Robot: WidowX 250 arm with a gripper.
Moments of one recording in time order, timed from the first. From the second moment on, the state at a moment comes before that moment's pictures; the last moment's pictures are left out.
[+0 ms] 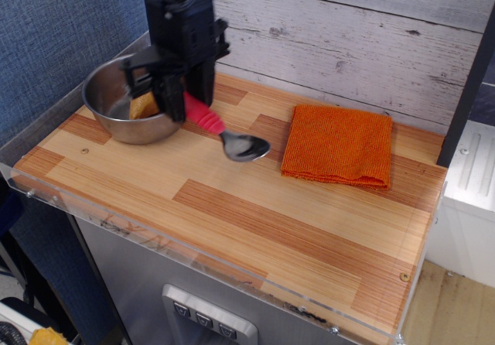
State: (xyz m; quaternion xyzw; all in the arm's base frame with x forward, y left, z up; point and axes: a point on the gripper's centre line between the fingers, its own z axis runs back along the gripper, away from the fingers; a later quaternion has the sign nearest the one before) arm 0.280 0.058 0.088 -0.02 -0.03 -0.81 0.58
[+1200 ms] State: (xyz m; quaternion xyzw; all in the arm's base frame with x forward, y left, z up) arm 0.260 0.071 0.008 -0.03 0.03 -0.86 0.51
